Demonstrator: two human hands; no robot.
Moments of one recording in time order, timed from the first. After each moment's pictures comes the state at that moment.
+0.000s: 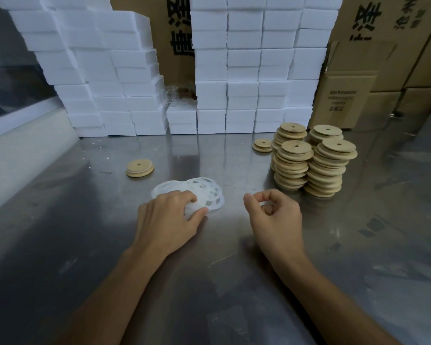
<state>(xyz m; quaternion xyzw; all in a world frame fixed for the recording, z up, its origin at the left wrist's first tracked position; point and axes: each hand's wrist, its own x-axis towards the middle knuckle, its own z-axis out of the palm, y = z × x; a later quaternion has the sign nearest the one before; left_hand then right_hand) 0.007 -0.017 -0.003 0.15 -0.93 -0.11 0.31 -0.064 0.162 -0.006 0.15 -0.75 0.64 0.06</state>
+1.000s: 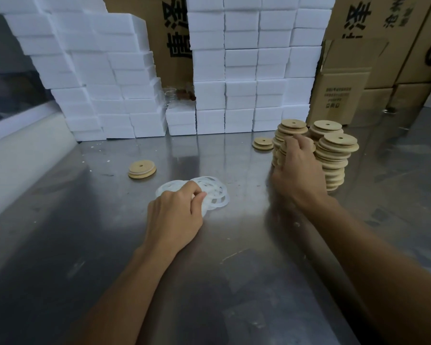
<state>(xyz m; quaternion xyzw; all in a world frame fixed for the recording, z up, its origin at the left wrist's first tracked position) 0.006 -0.015 -0.001 0.12 -0.91 -0.14 0.37 -0.141 0.167 0.034 0.18 -0.92 0.28 0.23</state>
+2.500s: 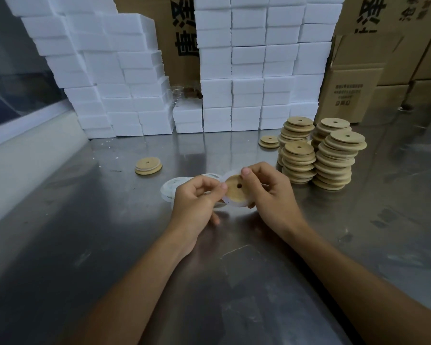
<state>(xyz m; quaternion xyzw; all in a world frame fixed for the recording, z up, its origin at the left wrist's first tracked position) -0.008 0.015 0.007 0.17 -0.68 -0.67 0.24 -0.086 0.148 0.007 0.32 -0.70 0.64 0.03</state>
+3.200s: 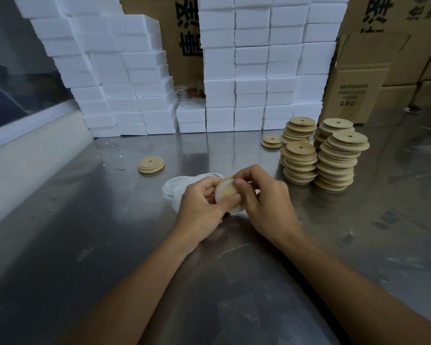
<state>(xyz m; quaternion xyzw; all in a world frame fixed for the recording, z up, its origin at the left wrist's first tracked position) -0.013 0.019 -0.004 0.11 -0.74 -0.61 0.25 -0.080 0.148 0.004 0.38 -0.76 0.51 0.14</state>
